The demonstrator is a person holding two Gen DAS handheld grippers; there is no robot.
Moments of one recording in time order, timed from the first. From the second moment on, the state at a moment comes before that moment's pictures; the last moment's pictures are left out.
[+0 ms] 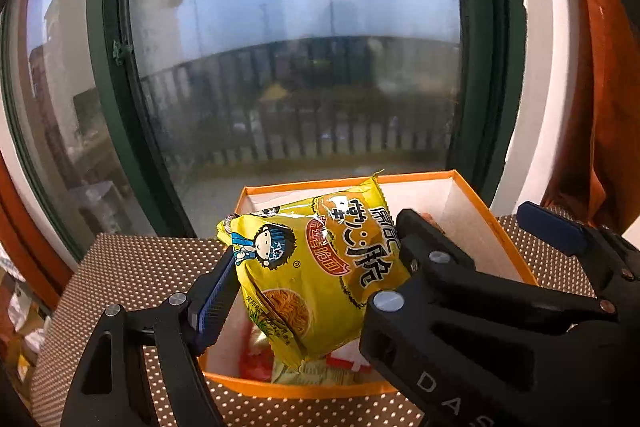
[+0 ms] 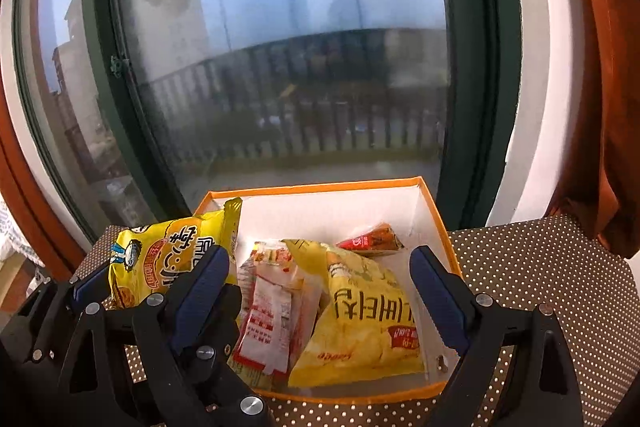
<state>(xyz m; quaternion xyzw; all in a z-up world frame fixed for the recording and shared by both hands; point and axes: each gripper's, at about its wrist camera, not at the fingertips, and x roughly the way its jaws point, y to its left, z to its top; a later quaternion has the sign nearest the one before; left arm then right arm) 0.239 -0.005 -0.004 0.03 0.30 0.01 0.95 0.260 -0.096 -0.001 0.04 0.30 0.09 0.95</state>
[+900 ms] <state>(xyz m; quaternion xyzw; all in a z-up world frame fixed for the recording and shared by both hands) 0.302 -0.011 -0.065 0.03 0.40 -0.01 0.92 0.319 -0.101 -0.055 0.04 0.38 0.06 0.92</state>
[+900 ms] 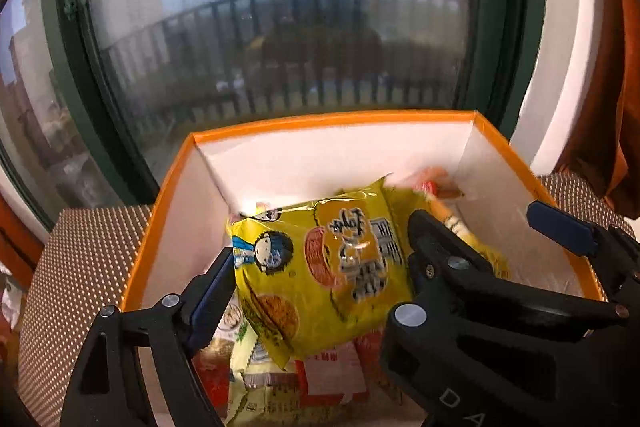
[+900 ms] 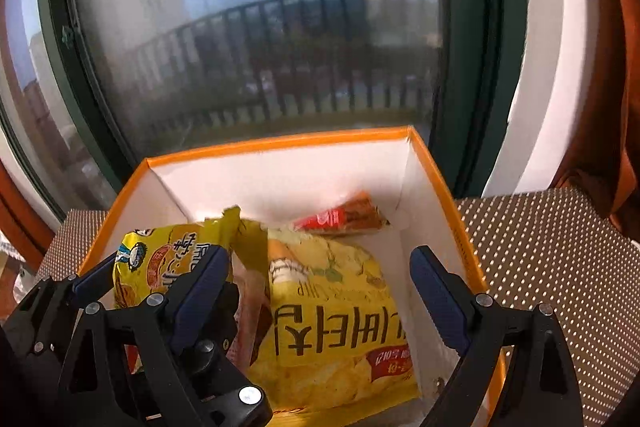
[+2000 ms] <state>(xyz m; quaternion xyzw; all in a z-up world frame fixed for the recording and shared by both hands) 0.171 0.006 0.030 0.00 0.27 -0.01 0.96 0.197 -0.093 0.034 0.01 0.28 0.08 0.96</state>
